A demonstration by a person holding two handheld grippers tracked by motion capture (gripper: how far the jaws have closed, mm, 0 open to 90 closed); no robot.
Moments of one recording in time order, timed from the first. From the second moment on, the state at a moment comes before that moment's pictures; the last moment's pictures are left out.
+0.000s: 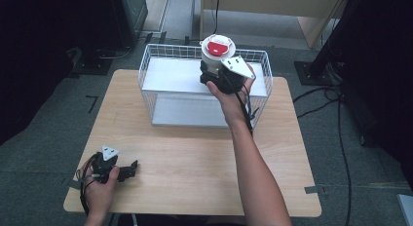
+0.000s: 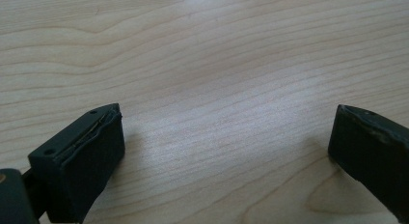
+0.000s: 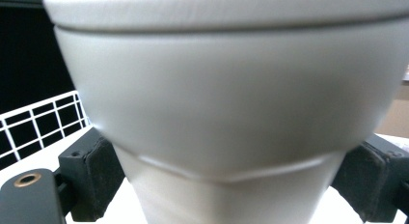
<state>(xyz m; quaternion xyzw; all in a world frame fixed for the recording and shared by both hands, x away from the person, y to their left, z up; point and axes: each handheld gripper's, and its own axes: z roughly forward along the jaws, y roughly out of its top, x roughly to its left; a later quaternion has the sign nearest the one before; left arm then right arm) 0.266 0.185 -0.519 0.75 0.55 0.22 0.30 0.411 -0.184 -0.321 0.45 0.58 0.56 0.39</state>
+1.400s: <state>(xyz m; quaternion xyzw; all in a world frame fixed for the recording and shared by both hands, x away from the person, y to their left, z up) 0.266 0.185 -0.519 0.75 0.54 0.22 0.29 0.404 -0.194 -0.333 0.44 0.58 0.57 0.38</state>
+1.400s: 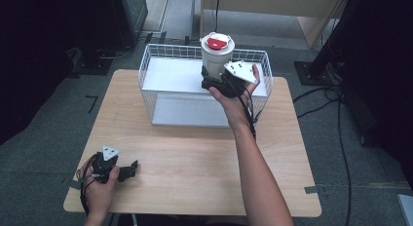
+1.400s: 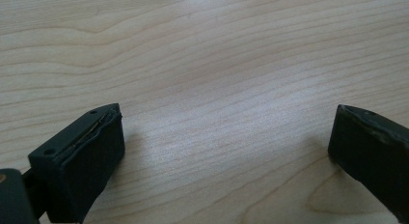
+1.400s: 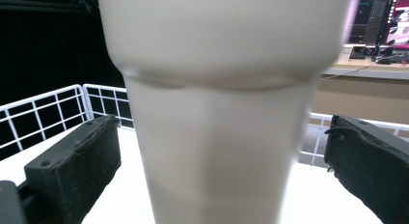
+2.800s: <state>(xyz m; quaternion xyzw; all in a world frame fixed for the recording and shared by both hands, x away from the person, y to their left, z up) 0.266 0.185 -0.519 0.75 0.54 0.22 0.29 0.308 -0.276 -0.390 0.46 0.58 0.54 0.41</state>
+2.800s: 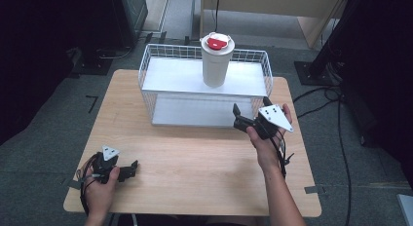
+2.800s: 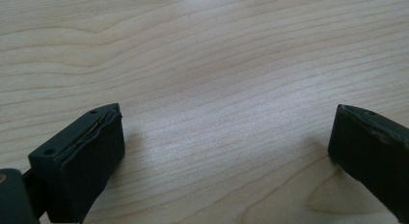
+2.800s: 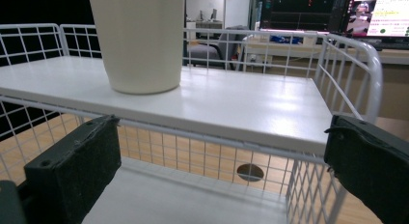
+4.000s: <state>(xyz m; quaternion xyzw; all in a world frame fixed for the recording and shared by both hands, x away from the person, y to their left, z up) 0.266 0.185 -0.519 0.76 0.54 0.22 0.29 0.245 -0.361 -0.475 0.55 0.58 0.46 0.39</state>
